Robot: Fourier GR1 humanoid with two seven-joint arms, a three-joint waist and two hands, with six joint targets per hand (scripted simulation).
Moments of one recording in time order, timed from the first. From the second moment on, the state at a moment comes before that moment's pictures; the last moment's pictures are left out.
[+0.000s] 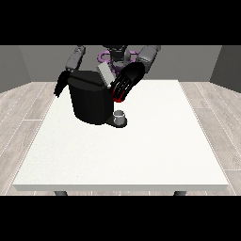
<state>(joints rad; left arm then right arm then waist) -1.29 0.52 0.08 -0.63 -0.92 -0.21 -0.28 -0.49 -0.08 -0.05 -1.26 0.20 -0.22 0.02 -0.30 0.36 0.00</state>
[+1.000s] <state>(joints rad) -0.85 0.13 0.34 -0.65 -0.51 -0.25 -0.33 -0.17 -0.09 -0.15 -1.11 0.14 -0.21 -0.07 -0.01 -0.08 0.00</state>
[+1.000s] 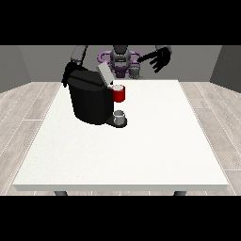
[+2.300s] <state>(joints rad) -0.43 0.00 0.27 -0.92 -0.26 -0.31 -0.24 -0.36 -0.19 -0.15 -1.26 0.02 0.00 0.07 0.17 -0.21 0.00</state>
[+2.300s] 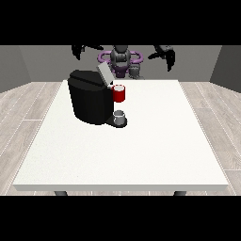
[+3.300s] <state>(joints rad) -0.29 0.04 0.15 -1.32 -0.12 -0.27 -0.11 -0.60 -0.18 -0.17 -1.07 -0.05 0.02 0.09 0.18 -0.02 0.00</state>
